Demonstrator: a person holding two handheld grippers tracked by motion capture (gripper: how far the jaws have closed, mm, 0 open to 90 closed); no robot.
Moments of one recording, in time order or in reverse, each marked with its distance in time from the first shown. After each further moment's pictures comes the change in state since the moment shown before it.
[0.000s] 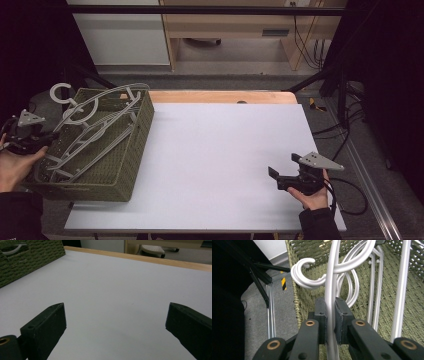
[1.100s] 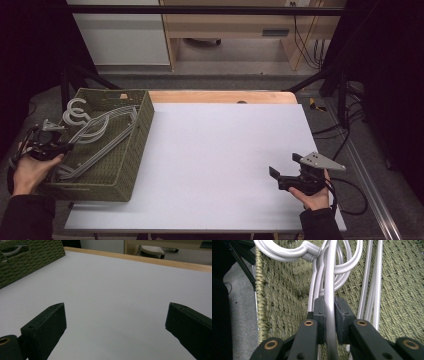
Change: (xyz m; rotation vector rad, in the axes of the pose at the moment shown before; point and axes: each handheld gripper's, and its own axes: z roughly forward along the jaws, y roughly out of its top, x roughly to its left) left arm -0.021 -0.014 0.036 0.143 -0.074 -0.045; right arm -0.001 0.001 -0.003 -0.002 0.000 -0.004
